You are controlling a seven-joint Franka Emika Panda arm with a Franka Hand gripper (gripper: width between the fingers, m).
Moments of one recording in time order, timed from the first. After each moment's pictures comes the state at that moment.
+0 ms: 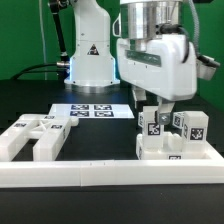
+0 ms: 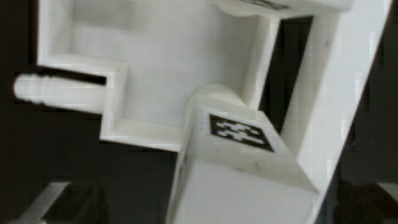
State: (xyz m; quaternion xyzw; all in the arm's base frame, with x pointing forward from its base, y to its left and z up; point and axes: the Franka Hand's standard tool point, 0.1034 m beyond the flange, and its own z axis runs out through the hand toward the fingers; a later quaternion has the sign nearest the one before) arm 0.608 0.056 0.083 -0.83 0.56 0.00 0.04
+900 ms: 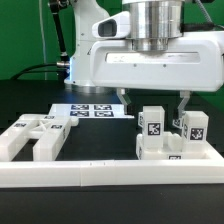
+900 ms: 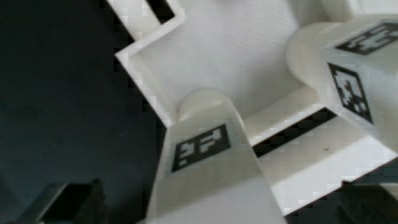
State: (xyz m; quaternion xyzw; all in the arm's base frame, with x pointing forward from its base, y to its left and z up) arm 0.608 0.058 0.083 -0.98 0.20 -0.02 0.04
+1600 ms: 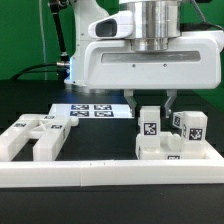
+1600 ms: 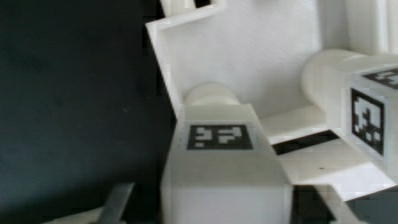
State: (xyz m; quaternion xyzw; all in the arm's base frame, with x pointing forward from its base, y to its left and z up) arm 0.608 0.055 0.083 -0.99 0.14 -0.02 0.03
